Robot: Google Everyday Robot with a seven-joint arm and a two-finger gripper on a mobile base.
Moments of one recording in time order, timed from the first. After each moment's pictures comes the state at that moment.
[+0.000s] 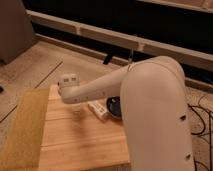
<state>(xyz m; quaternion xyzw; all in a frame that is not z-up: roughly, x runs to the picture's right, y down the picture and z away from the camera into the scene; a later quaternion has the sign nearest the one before) -0.224 0.008 0.824 -0.09 -0.14 0.48 0.86</state>
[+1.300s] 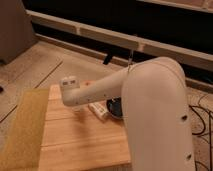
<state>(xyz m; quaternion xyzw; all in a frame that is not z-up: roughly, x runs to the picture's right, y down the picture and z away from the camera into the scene) -0.207 0.005 0.832 -0.05 -0.12 0.49 0.86</state>
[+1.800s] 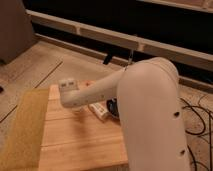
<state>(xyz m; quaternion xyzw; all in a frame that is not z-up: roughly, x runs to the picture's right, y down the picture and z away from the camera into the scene) -0.209 0.023 0.842 -0.06 -0.10 0.49 0.86</state>
